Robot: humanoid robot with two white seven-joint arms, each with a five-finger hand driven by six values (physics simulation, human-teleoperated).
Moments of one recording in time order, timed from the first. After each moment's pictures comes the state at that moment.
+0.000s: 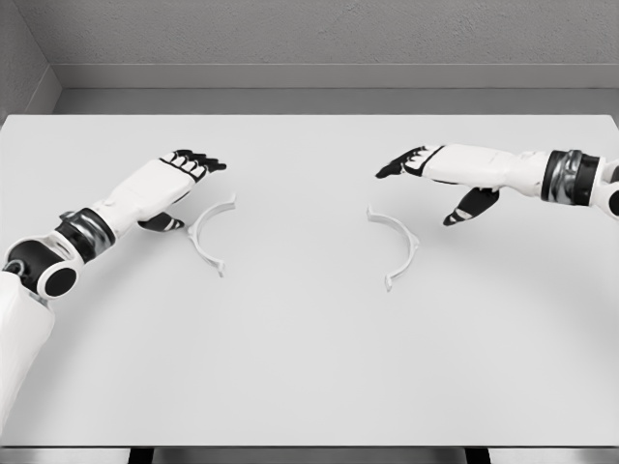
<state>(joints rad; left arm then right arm) -0.37 0.40 -0.21 -1.32 -0.92 -0.51 -0.25 -0.75 -0.71 0.69 -1.27 0.17 -0.61 0.61</state>
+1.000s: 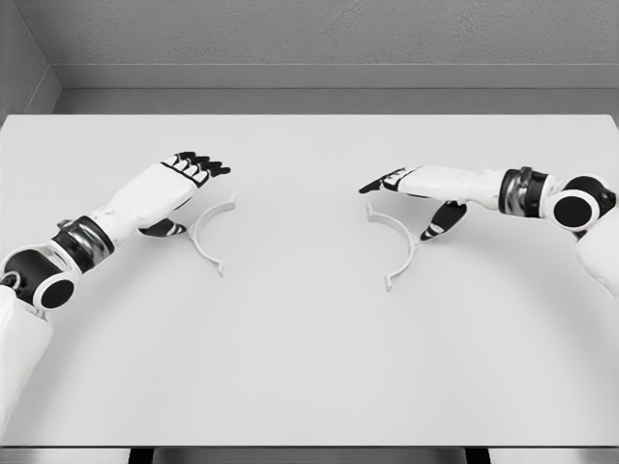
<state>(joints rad) -0.31 0.40 -0.19 -1.41 -0.92 -0.51 -0.26 -0.75 -0.55 0.70 -1.05 0.26 -0.61 0.61</state>
